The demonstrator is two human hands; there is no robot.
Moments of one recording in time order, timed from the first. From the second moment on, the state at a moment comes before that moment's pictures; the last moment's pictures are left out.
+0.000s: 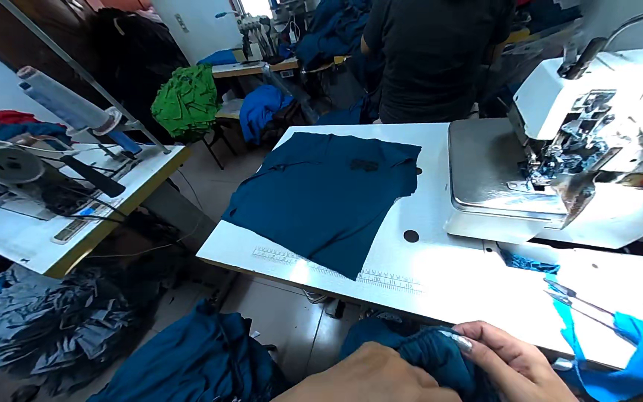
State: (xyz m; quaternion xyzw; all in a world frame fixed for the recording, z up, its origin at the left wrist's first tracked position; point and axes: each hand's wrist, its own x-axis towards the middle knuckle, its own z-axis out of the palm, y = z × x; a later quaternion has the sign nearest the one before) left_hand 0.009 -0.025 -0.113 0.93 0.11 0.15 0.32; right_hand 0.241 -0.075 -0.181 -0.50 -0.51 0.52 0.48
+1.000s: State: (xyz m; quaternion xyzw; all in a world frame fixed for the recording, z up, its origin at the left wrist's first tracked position) left_hand 0.013 -0.009 -0.159 0.85 0.24 0.27 0.39; right_hand 0.238 -0.085 -0.166 -0.49 -0.53 0.54 0.43
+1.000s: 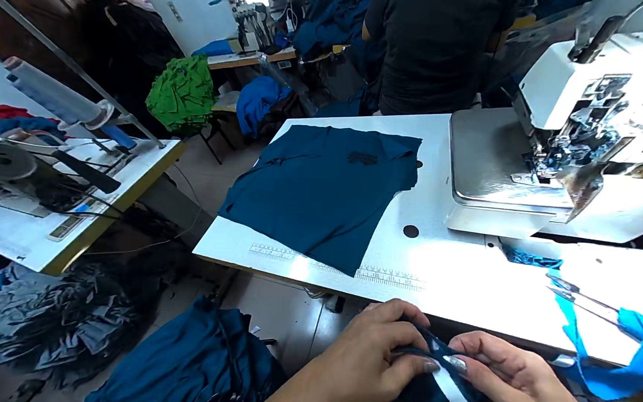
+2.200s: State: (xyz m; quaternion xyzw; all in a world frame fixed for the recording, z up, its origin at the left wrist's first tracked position) left_hand 0.000 -0.034 -0.181 0.73 0.20 0.29 0.59; right_hand 0.258 -0.079 -0.192 -0.53 -0.49 0.25 0.64
